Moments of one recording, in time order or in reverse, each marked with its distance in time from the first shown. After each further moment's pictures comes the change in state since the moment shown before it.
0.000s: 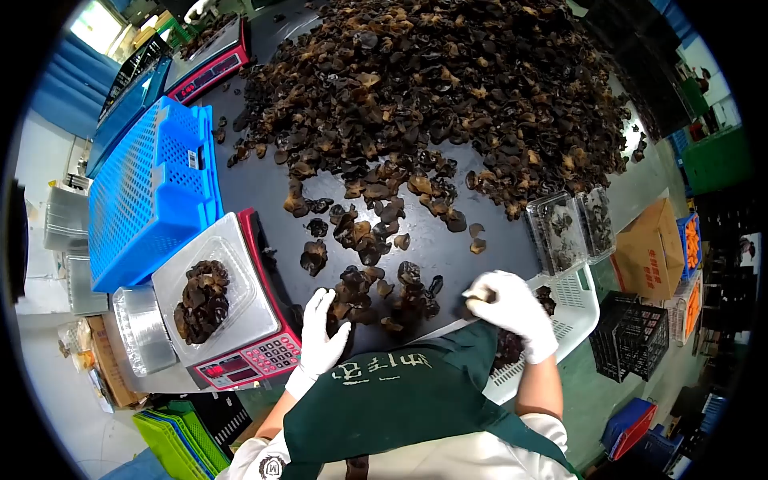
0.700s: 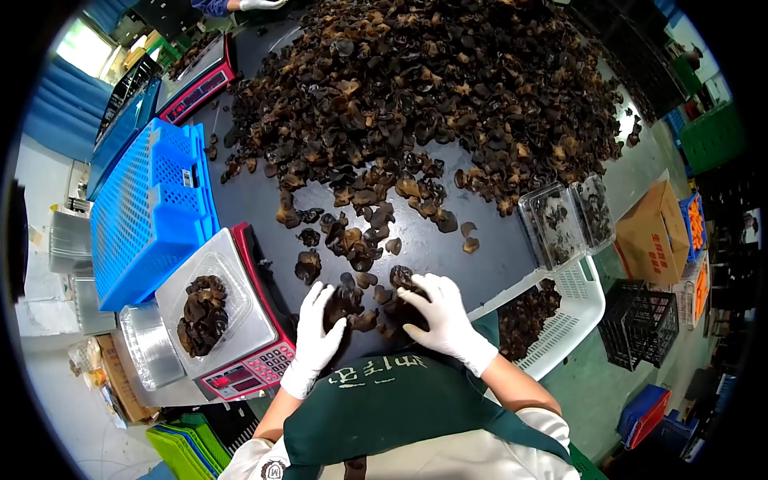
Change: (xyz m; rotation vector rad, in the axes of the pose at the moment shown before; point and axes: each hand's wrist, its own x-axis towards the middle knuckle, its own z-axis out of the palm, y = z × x) left_hand 0.027 0.006 -0.007 0.050 -0.055 0.082; right_hand 0.007 -0.002 0.099 -0.174 0.175 -0.369
